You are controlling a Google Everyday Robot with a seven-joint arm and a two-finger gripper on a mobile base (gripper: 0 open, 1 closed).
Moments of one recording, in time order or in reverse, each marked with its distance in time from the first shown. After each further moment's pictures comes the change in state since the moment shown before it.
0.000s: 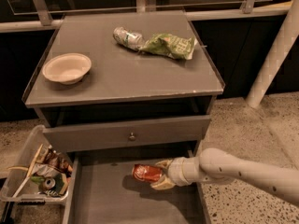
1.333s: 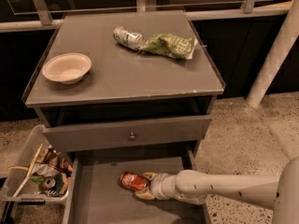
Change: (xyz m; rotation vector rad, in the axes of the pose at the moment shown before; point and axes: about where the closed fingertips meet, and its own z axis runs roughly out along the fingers) arm 0.035 0.021 0.108 0.087 -0.004 0.121
